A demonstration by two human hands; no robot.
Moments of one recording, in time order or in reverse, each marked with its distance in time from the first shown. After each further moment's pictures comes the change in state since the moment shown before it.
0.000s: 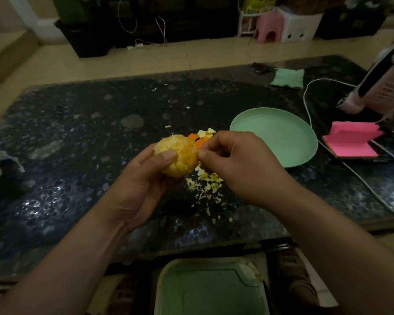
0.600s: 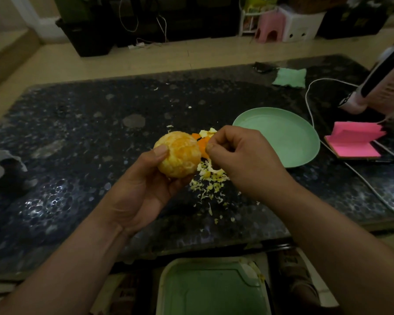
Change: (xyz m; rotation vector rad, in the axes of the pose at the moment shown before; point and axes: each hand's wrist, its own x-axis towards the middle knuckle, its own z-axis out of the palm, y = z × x) left_hand -0.010 0.008 0.004 -0.158 -0.101 -0.074; right_hand 0.007 0.004 0.003 0.068 0.076 -0.002
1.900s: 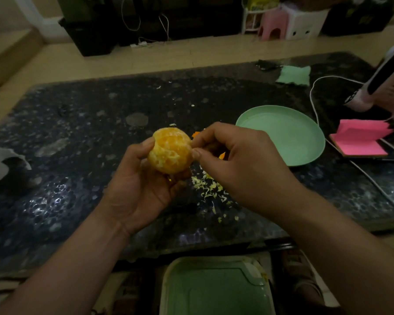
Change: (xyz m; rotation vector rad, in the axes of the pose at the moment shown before) left_hand -0.005 0.003 -0.005 -0.043 0.013 -0.040; right_hand -0.015 -0.019 0.004 -0.132 0.004 -0.279
